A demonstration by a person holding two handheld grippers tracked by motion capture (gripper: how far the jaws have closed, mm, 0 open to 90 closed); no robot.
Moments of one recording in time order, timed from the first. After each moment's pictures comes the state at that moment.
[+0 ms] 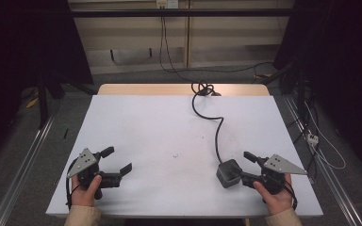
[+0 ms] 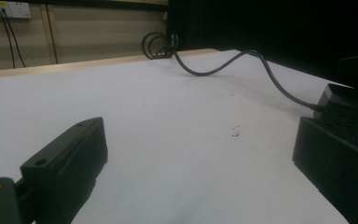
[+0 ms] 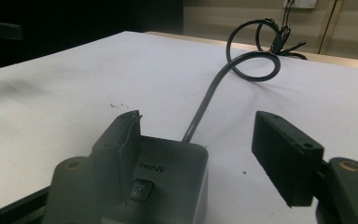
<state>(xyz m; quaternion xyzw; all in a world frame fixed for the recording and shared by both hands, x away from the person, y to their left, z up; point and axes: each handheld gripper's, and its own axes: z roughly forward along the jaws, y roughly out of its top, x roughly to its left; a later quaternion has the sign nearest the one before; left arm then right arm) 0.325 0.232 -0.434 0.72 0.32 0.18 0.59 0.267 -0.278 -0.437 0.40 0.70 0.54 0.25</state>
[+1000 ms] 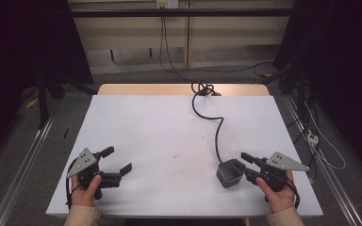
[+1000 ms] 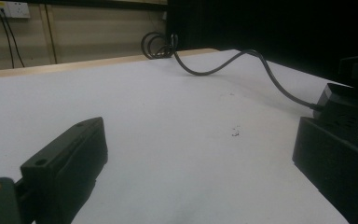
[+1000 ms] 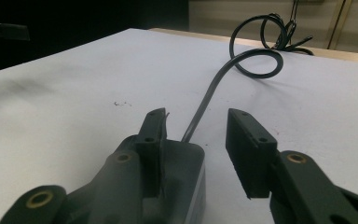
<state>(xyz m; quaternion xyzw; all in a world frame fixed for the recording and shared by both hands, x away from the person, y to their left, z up) 0.325 0.232 -0.434 0.72 0.32 0.18 0.59 0.272 -0.285 -0.433 0.40 0.70 0.54 0.23</state>
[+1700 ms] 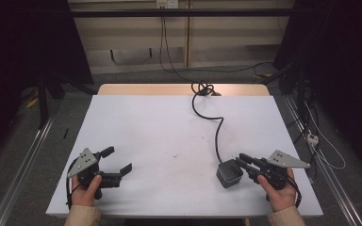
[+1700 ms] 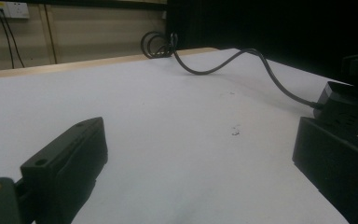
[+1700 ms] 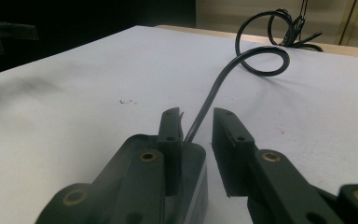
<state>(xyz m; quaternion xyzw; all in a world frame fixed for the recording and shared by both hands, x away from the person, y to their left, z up) 0.325 0.232 -0.434 0.72 0.32 0.18 0.59 0.275 -0.289 -0.430 0.40 0.71 0.54 0.21</state>
